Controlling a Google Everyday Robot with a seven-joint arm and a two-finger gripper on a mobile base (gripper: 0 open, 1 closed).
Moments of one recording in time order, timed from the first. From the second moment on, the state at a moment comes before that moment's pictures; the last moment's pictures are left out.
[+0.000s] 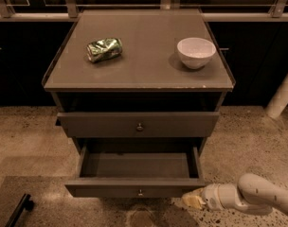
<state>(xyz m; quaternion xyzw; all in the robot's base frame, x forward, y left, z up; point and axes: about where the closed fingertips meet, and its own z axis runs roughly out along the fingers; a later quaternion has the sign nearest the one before) 0.432 -0.194 0.390 -0.27 0.87 0.35 0.23</state>
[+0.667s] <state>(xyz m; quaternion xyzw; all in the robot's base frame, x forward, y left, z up) 0.457 -0.189 0.397 -0.28 0.86 0.32 0.26</state>
